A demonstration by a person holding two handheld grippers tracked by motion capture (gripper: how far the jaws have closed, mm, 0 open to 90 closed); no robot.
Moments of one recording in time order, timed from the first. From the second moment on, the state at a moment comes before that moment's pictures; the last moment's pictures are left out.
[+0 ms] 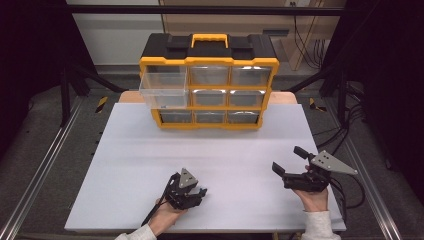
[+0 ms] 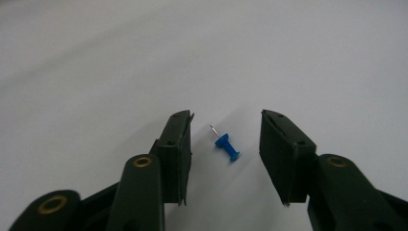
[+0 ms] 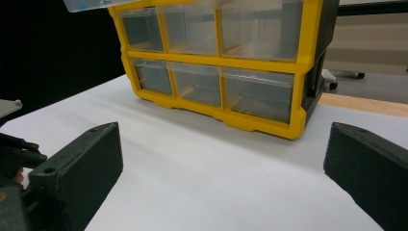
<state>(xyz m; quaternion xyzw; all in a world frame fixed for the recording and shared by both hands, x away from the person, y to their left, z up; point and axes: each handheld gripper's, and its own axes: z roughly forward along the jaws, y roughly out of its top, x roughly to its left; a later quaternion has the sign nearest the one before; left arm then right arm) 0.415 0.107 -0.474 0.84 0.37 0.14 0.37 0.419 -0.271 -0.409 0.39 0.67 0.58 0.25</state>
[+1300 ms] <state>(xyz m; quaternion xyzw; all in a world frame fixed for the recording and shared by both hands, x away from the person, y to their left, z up) 0.418 0.105 -0.475 0.85 0.37 0.13 0.35 0.419 -0.270 -0.409 0.39 0.67 0.58 0.25</state>
